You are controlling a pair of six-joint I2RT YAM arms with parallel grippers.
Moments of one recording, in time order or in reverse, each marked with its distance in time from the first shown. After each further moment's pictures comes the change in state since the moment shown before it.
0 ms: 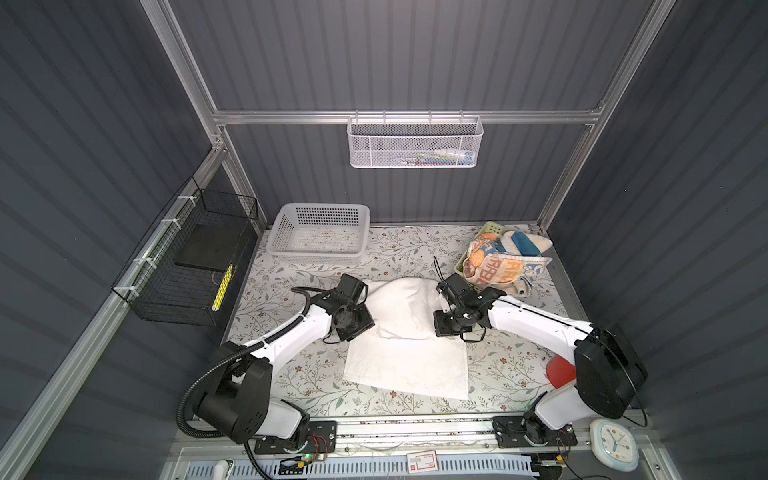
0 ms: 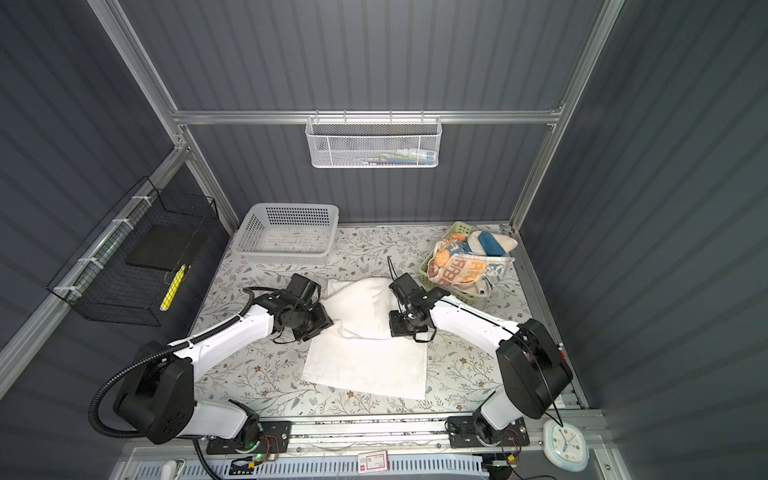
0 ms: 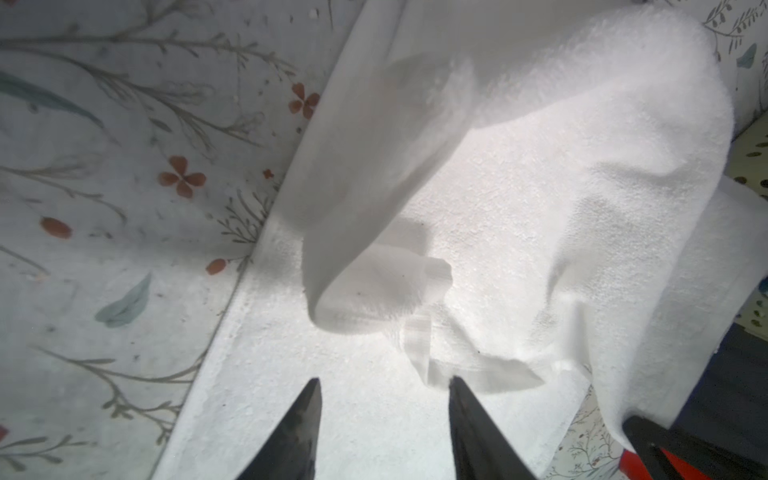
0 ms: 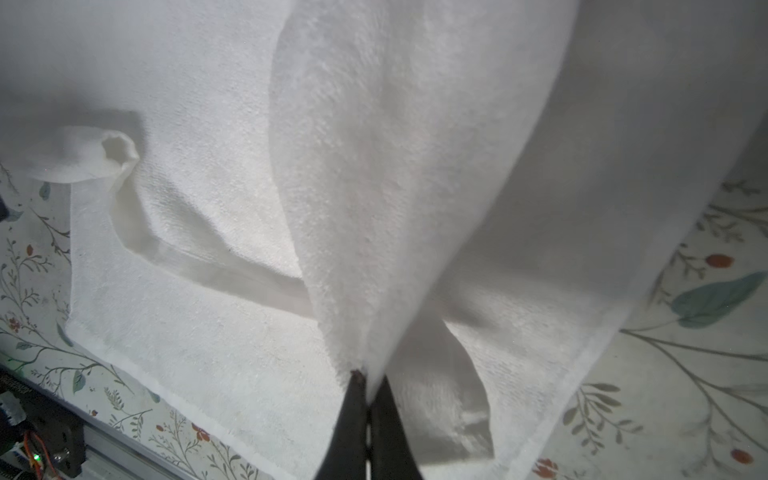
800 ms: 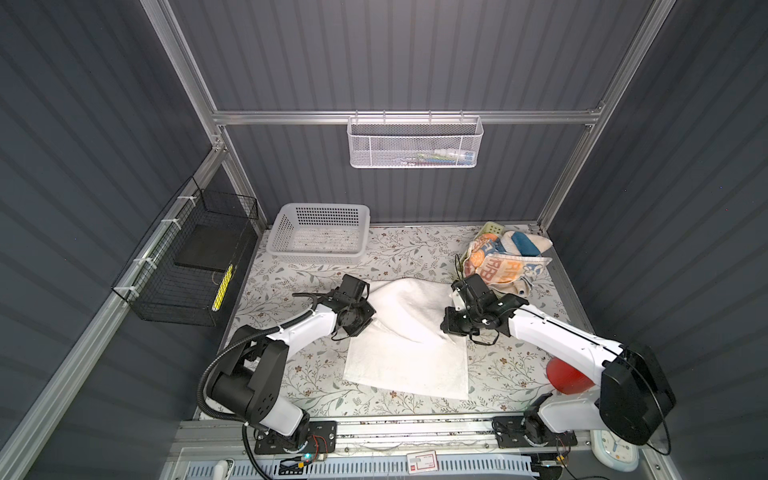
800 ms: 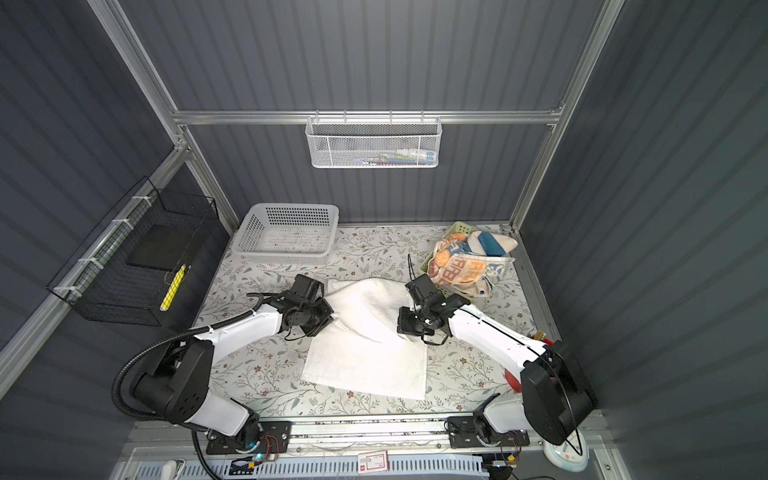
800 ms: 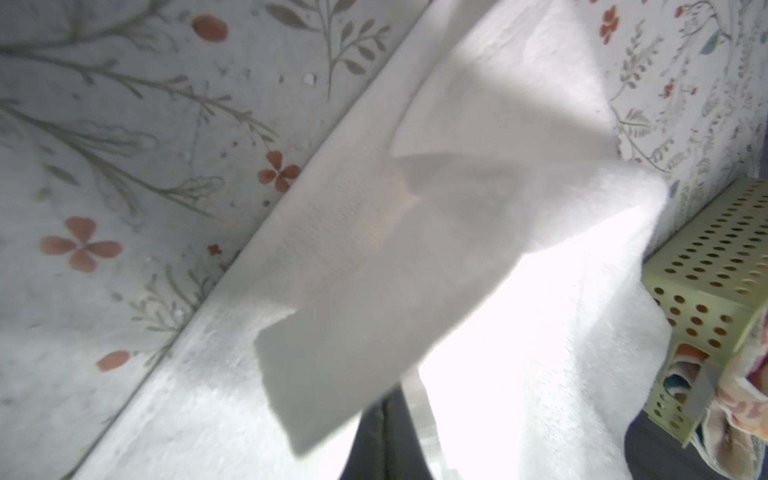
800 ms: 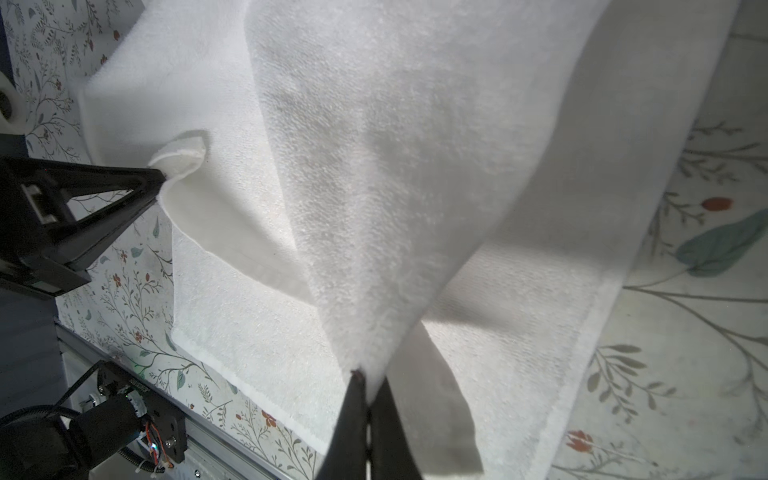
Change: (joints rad) left arm 0.032 0.062 -0.007 0.180 -0.028 -0.128; right arm -0.084 -0.153 -0.093 0.068 -0.100 0.124
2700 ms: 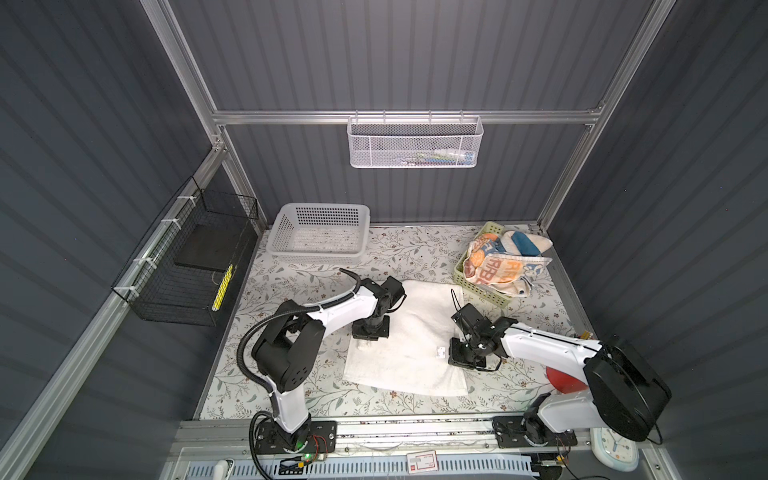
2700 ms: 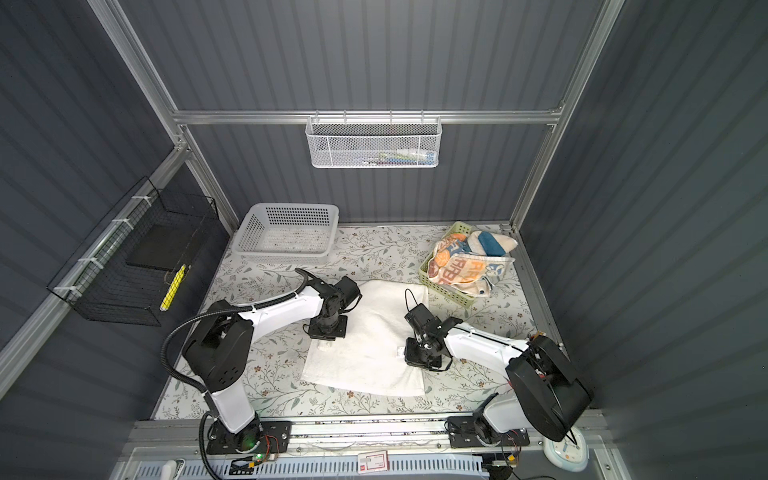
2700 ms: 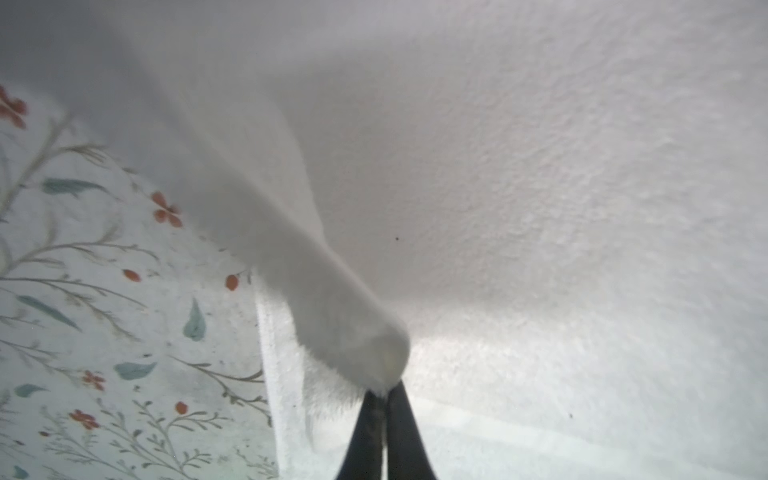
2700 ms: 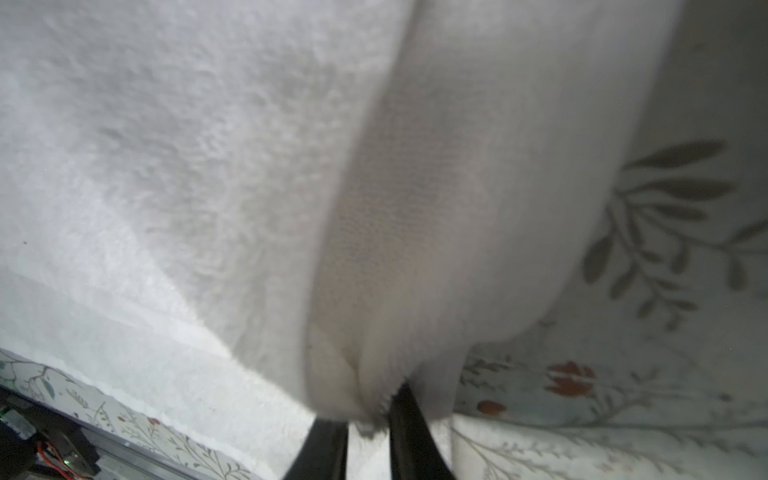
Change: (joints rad) left arm -0.232 0.272 0.371 -0.628 -0.260 0.500; right arm 0.079 0.035 -0.251 0.041 0.035 0.141
